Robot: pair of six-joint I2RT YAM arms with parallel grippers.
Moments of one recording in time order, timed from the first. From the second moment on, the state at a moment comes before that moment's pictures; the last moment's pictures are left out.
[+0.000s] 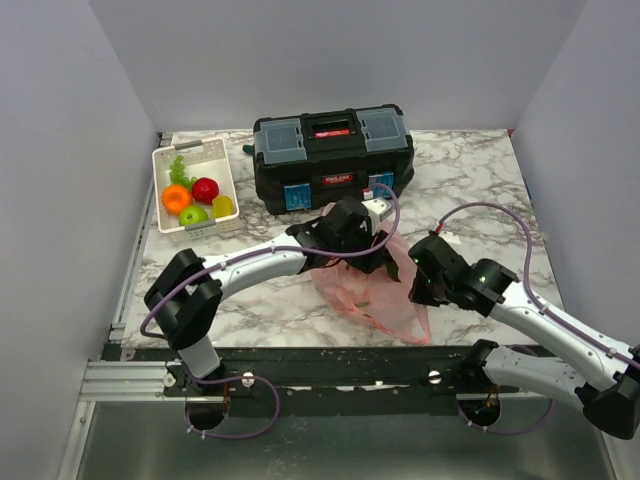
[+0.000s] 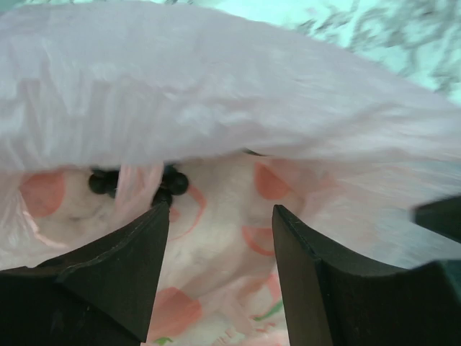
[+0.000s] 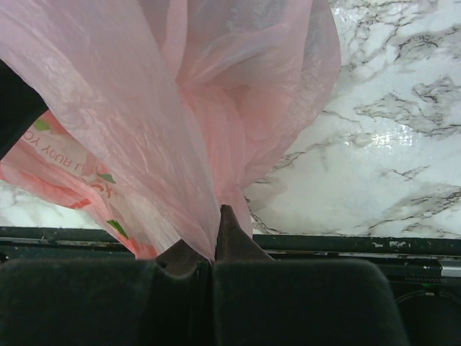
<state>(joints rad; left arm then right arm) -0.91 1.65 1.18 -0.19 0.16 -0.27 0.79 0.97 0.83 -0.93 0.27 0.89</state>
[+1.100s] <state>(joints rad) -0.91 2.00 1.34 -0.28 -0.09 -0.21 0.79 0.92 0.83 -0.89 0.27 0.89</state>
